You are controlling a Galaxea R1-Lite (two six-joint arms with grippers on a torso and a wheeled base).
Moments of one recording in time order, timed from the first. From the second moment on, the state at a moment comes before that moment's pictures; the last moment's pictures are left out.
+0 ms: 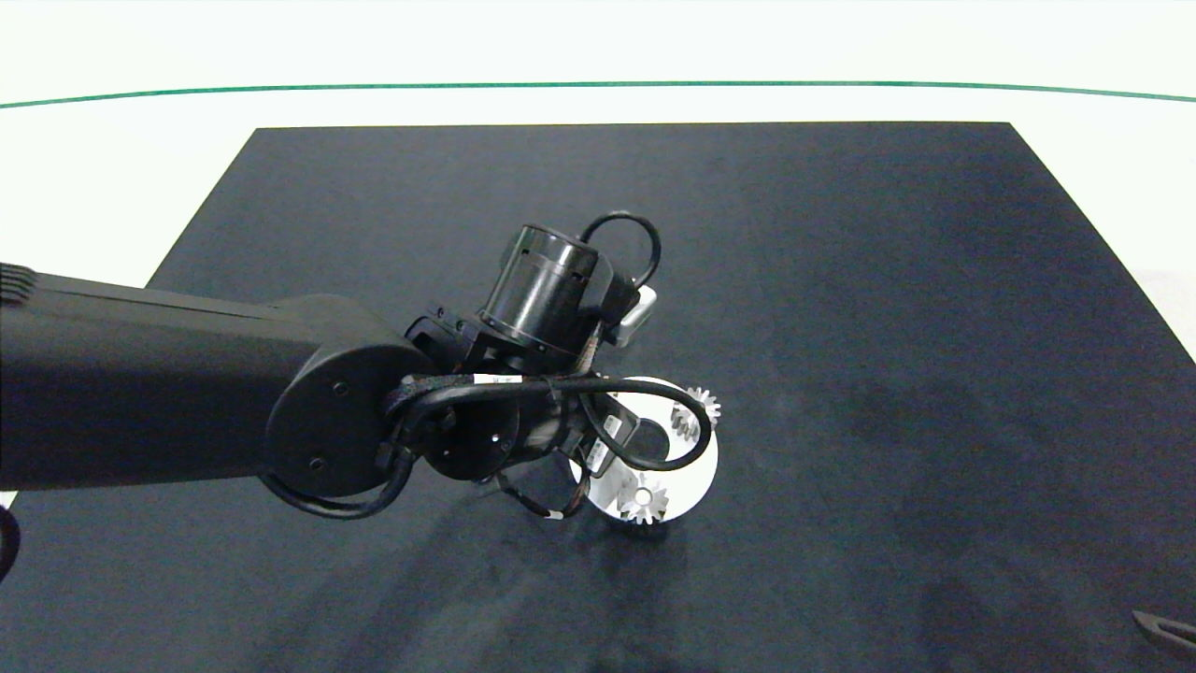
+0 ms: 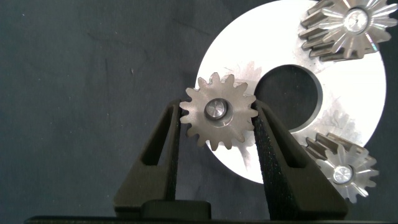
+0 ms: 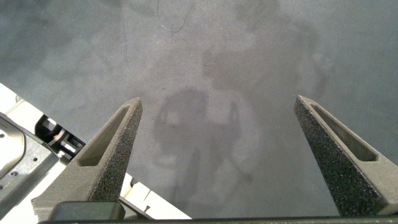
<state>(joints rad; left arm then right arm) -0.80 1.85 -1.33 0.12 0.36 0.14 0.53 0.91 -0.93 0.59 -0.13 -0.31</state>
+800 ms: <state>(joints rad) -0.81 1.84 -1.32 0.13 0.36 0.13 0.53 0.91 -0.93 0.59 -0.12 -0.31</state>
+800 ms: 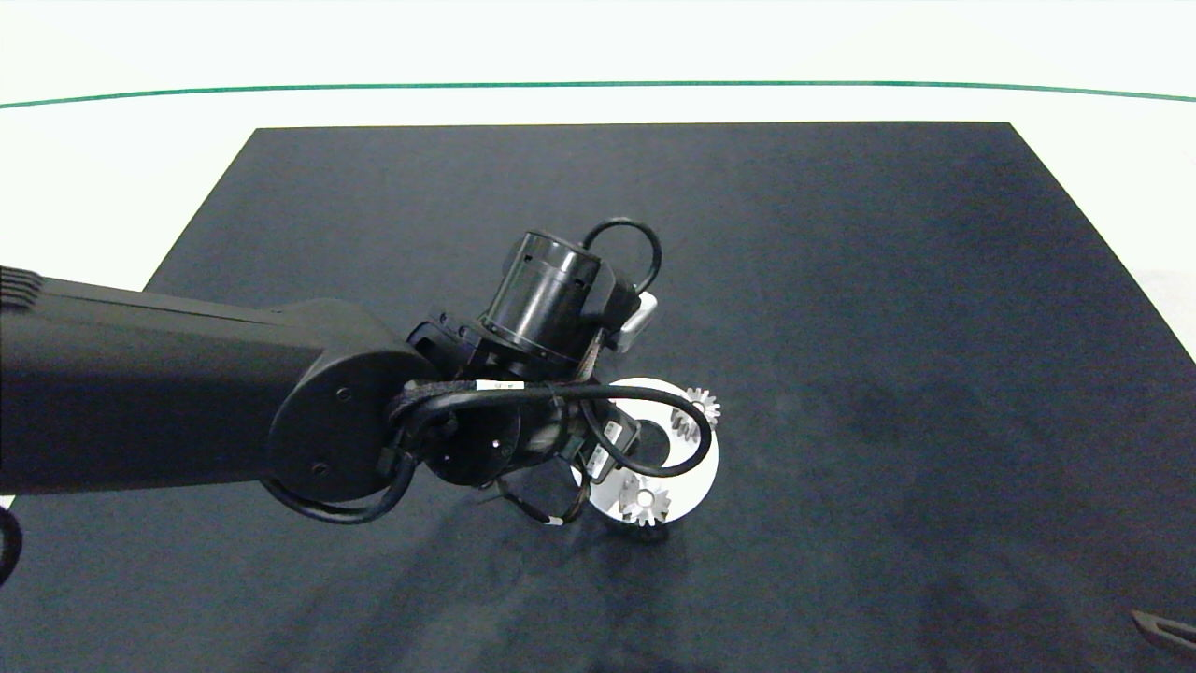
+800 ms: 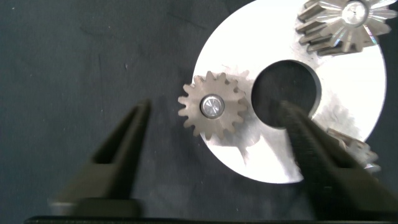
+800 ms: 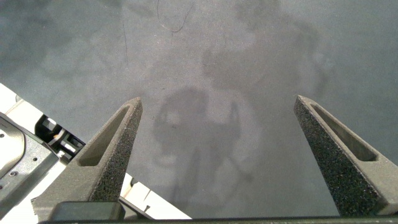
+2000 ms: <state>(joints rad) -0.27 0.87 -0.93 0.66 0.35 0.22 0.40 0.81 -0.98 0.59 -0.25 -0.31</state>
